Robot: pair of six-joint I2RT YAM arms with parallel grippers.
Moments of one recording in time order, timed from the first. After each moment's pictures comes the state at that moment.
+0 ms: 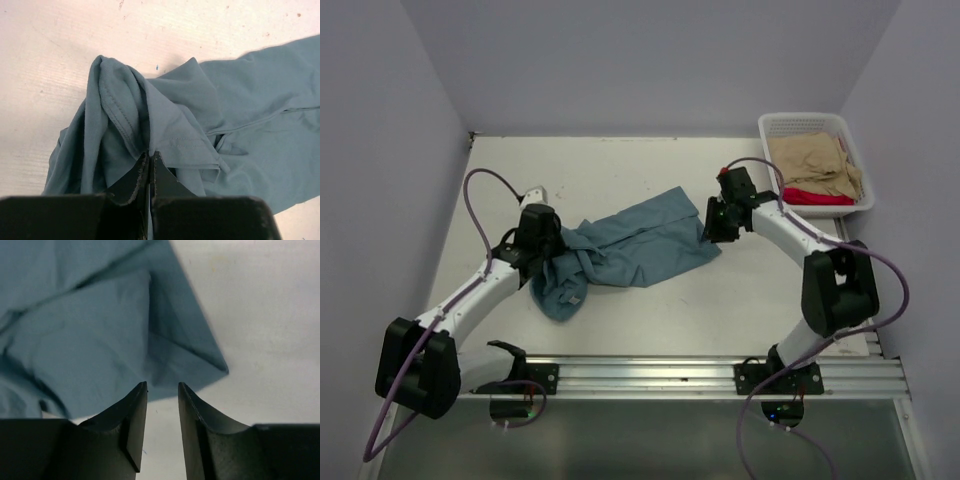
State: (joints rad) left arm -0.33 1.19 0.70 -0.25 -0.22 -0.57; right arm 0.31 1.60 1.11 -0.58 -0.08 0.44
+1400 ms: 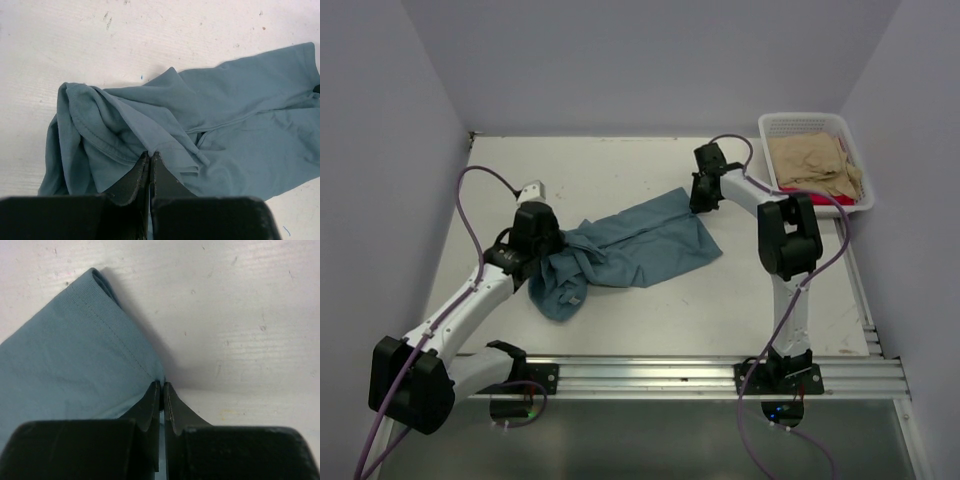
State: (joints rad) left arm -0.35 1.10 0.74 -0.31 -0.22 -0.56; right arm 0.31 2.16 1.64 -0.54 0.06 0.46
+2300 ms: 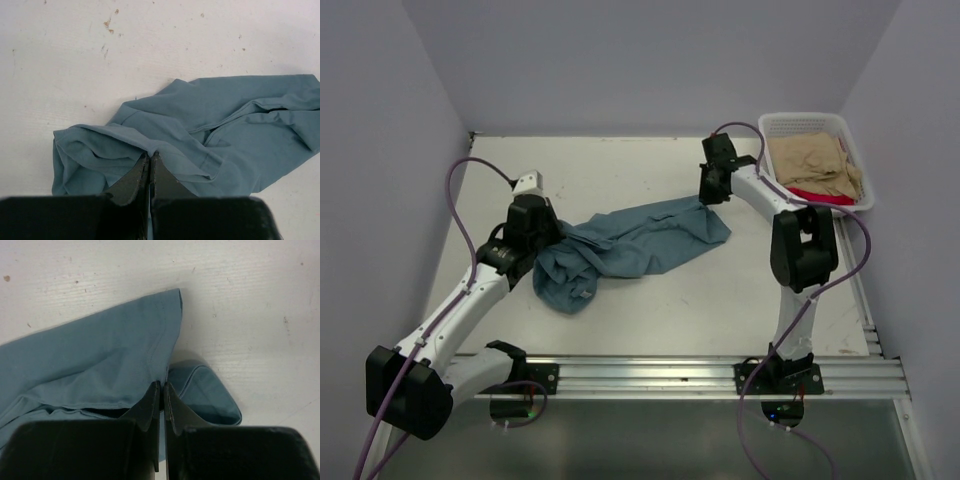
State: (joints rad) left arm -0.35 1.06 0.81 -0.32 -0.23 -0.51; right arm 0.31 2.00 1.61 -0.61 0.14 0.38
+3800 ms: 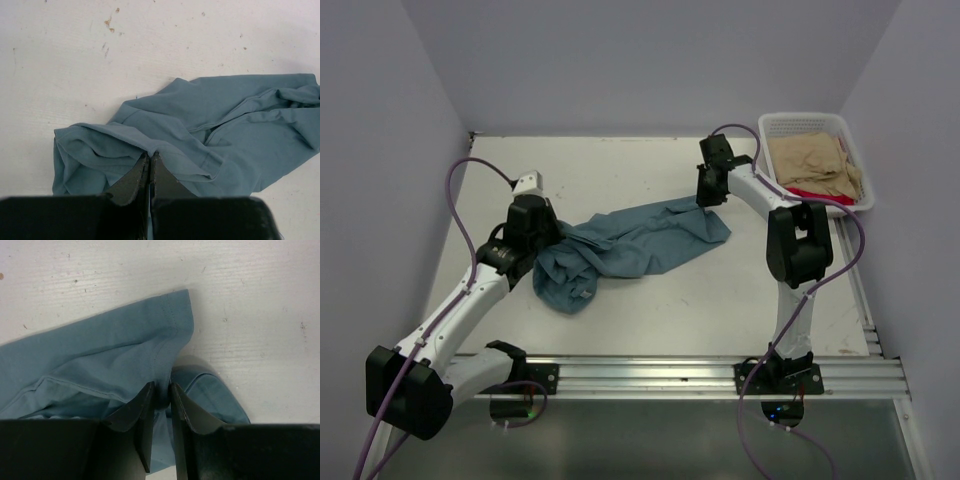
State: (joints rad) left arm -0.35 1.06 0.81 -0.33 -0.23 -0.51; right arm 0.31 2.06 1.64 -0.62 0.11 0.38
